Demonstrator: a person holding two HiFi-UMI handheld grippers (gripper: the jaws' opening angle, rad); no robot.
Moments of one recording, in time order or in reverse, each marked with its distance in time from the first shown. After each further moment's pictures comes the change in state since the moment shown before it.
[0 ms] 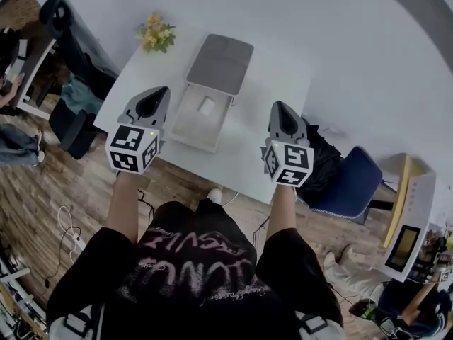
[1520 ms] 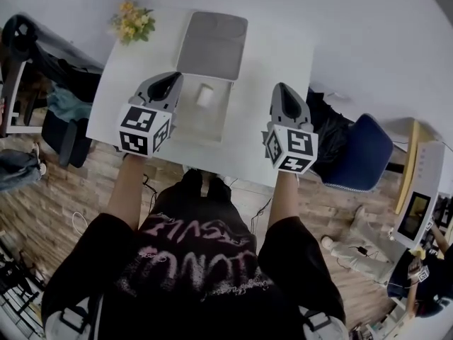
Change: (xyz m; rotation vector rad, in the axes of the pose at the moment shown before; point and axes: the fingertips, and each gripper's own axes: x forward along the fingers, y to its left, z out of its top) left arm 0.092 -0.004 -0.044 -0.005 0.134 -0.225; right arm 0.037 -0.006 -0.033 0.069 0.073 -0.127
